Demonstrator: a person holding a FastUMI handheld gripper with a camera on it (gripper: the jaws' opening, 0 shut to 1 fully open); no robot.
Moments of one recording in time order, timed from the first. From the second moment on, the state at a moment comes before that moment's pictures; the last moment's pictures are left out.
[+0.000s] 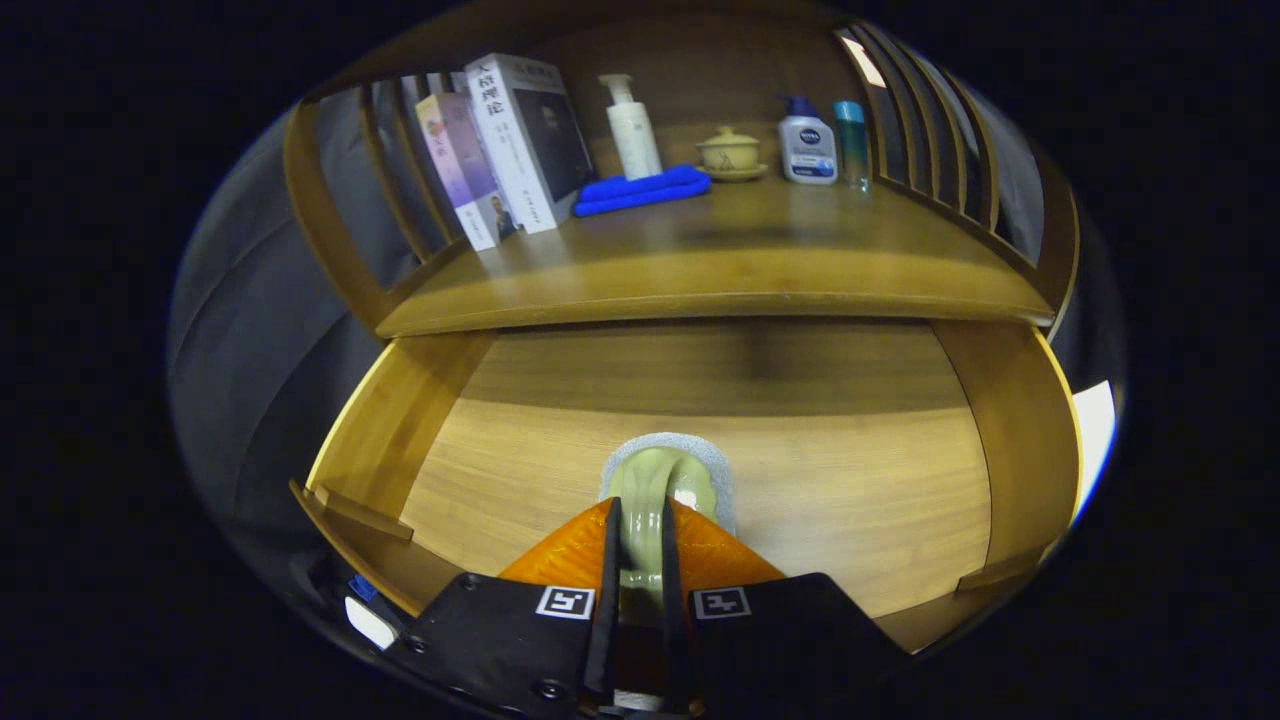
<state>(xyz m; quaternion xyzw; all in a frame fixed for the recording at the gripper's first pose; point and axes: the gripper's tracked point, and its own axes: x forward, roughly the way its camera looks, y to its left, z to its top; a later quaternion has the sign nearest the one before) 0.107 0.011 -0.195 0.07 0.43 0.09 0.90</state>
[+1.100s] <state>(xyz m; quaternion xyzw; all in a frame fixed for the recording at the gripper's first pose) 0.124 0.010 -0.048 0.03 0.17 0.10 0.98</state>
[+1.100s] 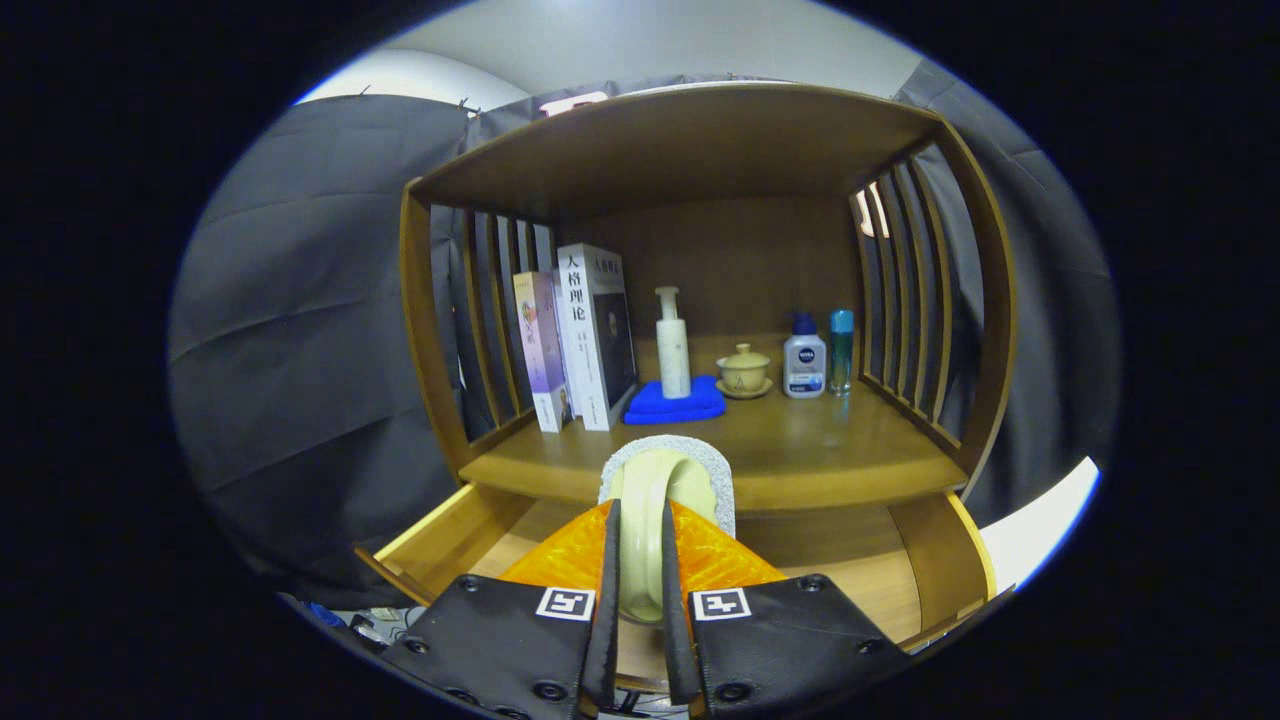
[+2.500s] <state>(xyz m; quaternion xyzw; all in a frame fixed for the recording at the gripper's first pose) 0.281 0.002 -0.085 0.09 0.29 0.02 0.95</state>
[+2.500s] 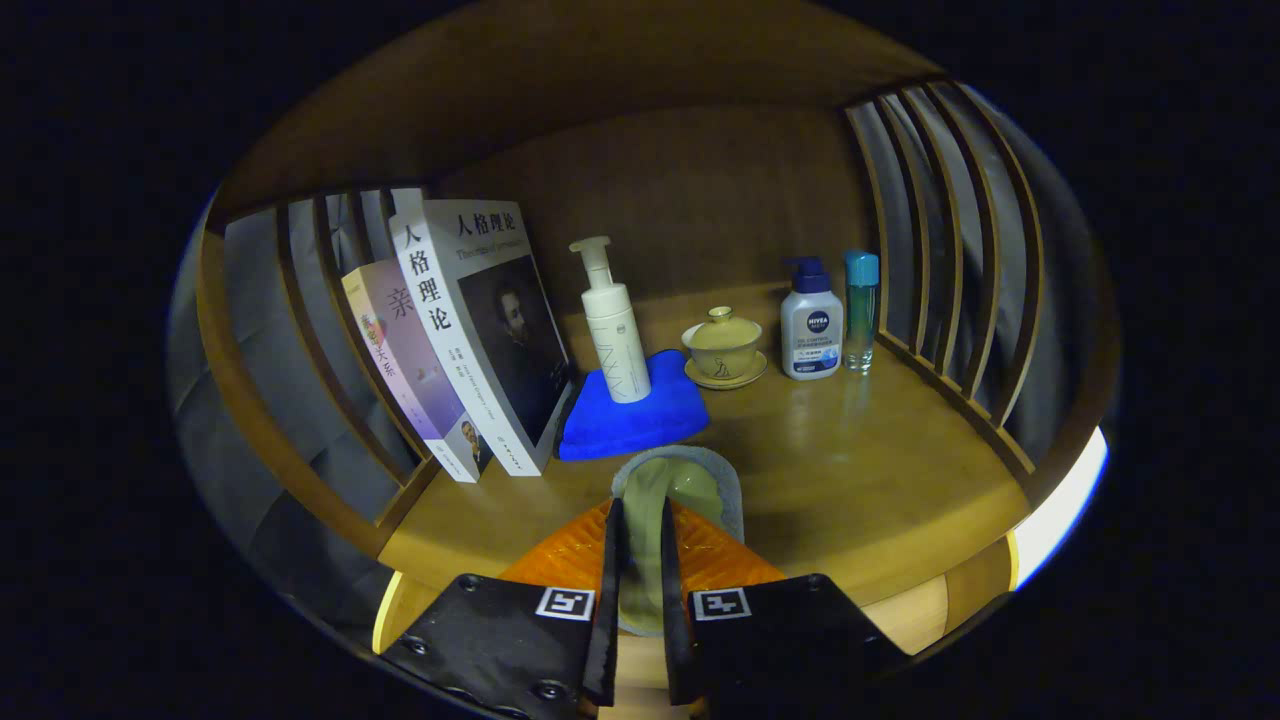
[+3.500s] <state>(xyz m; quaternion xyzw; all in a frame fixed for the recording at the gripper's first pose) 0.194 -0.002 -0.024 0.01 0.12 0.02 0.99</state>
